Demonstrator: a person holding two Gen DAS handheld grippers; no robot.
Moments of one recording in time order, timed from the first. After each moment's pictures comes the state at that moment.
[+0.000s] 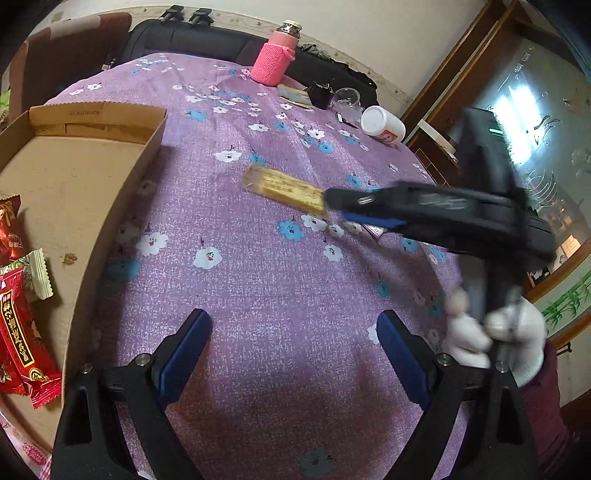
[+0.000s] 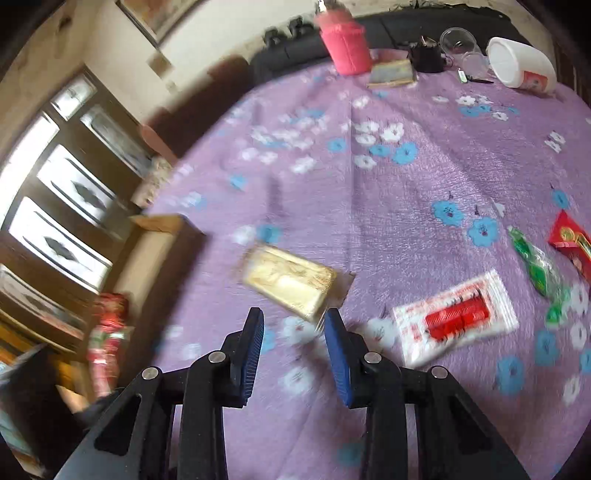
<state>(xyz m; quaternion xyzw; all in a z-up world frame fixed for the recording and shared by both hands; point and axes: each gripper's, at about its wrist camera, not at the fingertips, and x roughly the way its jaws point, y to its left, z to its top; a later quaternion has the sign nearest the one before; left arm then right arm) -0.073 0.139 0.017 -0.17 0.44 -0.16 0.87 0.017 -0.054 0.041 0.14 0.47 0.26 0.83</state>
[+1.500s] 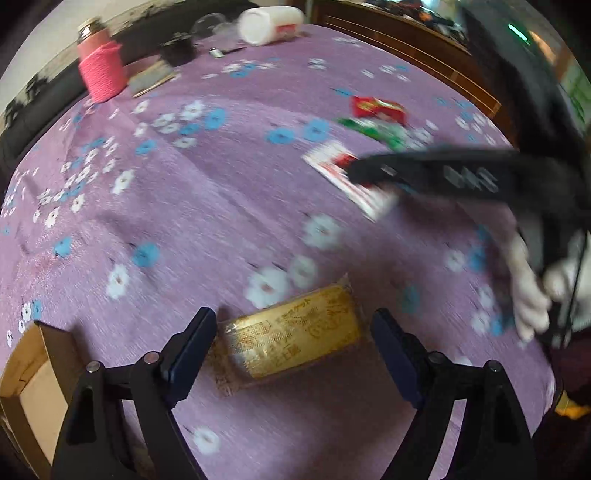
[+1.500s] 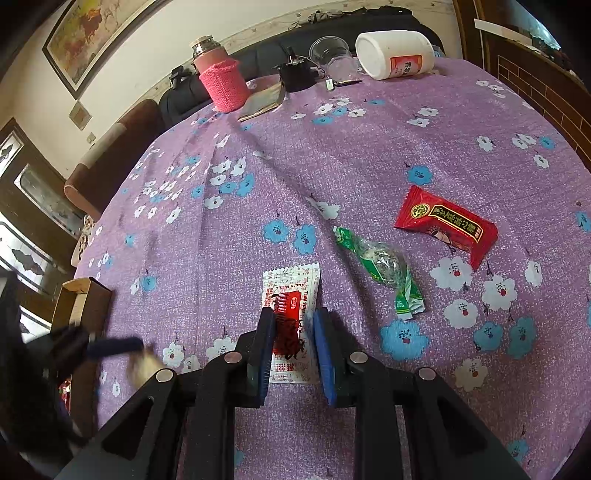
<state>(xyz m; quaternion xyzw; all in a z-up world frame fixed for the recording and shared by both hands) 0.031 0.044 0.019 0.18 0.52 -0.29 0.78 0.038 -0.108 0.023 0.14 0.48 0.10 0.86</state>
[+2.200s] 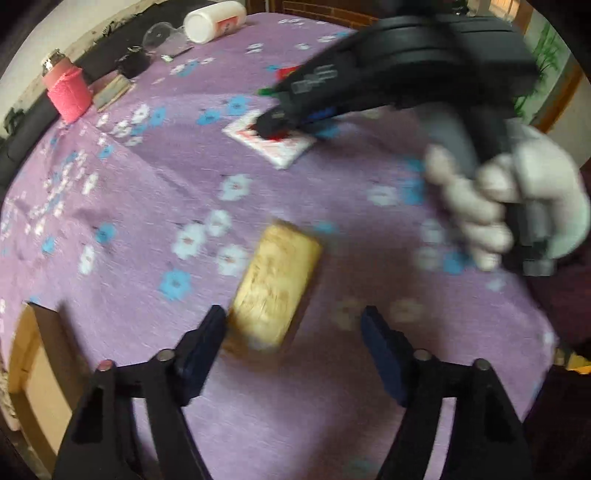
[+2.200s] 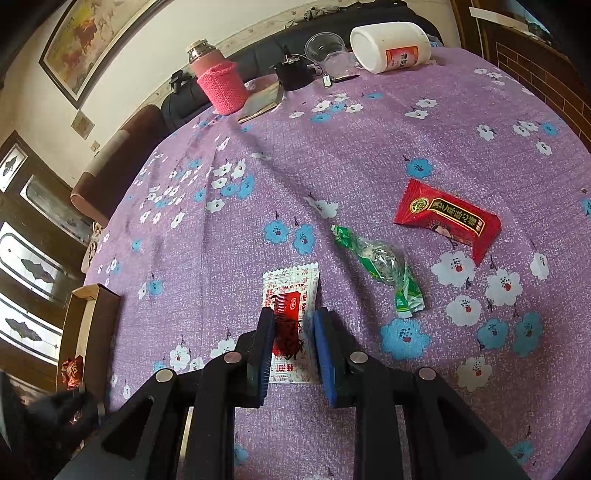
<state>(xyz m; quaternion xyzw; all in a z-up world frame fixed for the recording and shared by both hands) -0.023 0.024 0.022 0.22 0.53 -0.33 0.75 0.039 -0.116 0.021 0.17 0.49 0.11 0.85</state>
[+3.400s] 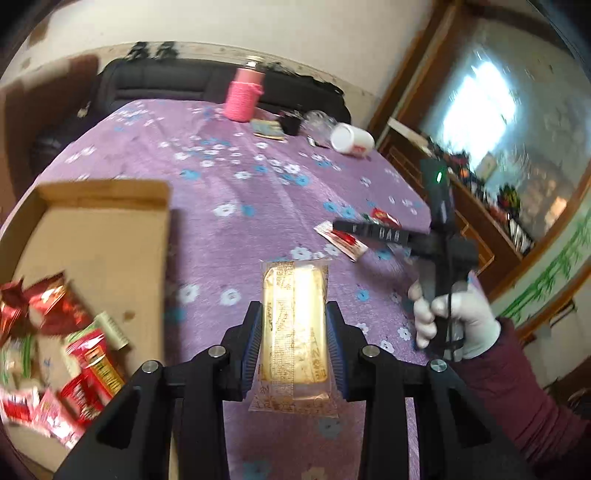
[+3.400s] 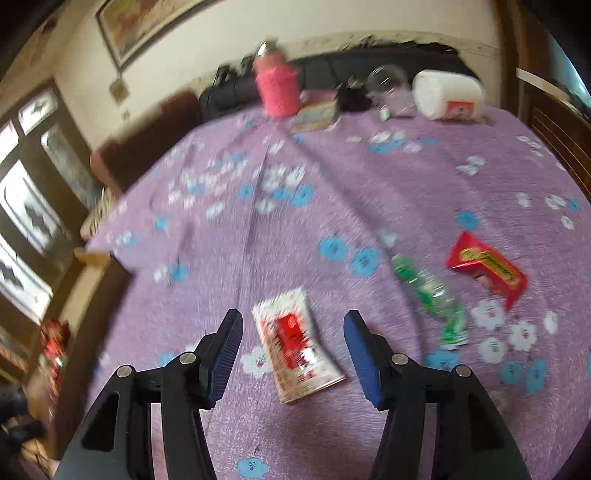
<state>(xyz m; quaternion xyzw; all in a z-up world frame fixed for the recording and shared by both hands) -0.090 0.178 0.070 -0.12 0.40 -0.20 0.89 0.037 -0.058 0.024 0.04 0.46 0.16 0.87</state>
